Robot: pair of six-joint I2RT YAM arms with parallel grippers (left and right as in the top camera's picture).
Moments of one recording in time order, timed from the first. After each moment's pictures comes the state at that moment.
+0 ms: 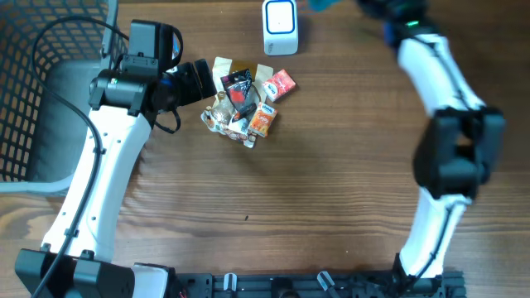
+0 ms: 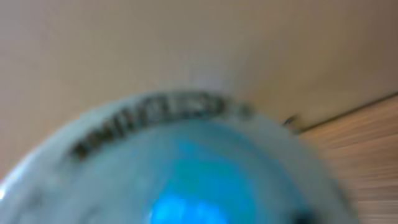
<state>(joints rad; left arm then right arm) -0.17 1.54 1.48 -0.96 0.01 -0.46 0.01 2.17 1.87 -0.03 -0.42 0.83</state>
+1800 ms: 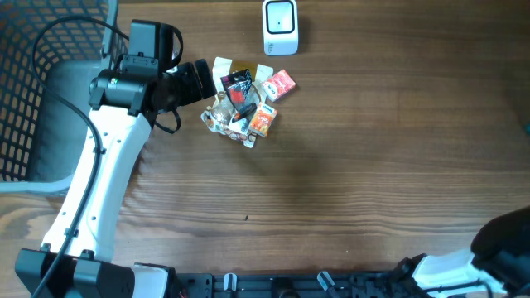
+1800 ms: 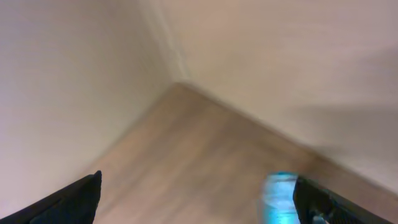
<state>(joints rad) -0.17 1.54 1.48 -0.96 0.01 -0.46 -0.69 1.70 1.65 -0.42 -0.04 0.27</state>
